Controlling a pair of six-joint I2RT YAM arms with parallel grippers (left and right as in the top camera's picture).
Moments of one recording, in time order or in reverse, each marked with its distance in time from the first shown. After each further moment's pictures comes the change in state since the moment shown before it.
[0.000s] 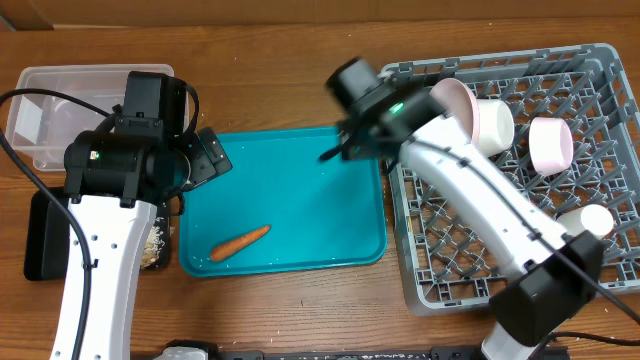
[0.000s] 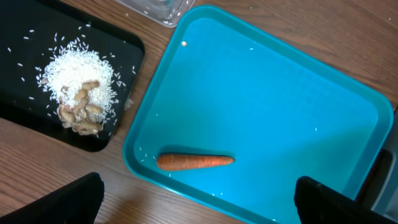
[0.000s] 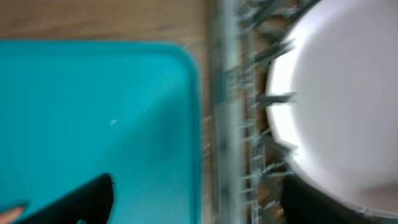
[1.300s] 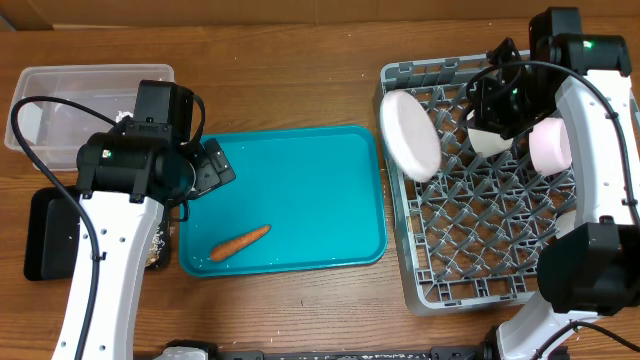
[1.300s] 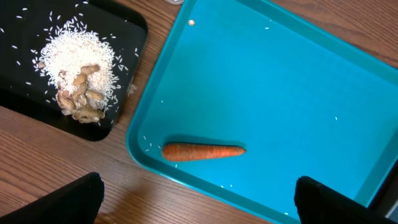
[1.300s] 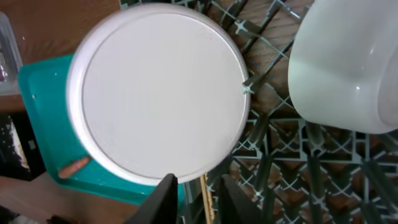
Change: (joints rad) left arm 0.000 0.000 -0.081 0.013 0.007 0.000; right arm -0.617 0.035 0.045 -0.146 -0.681 -0.428
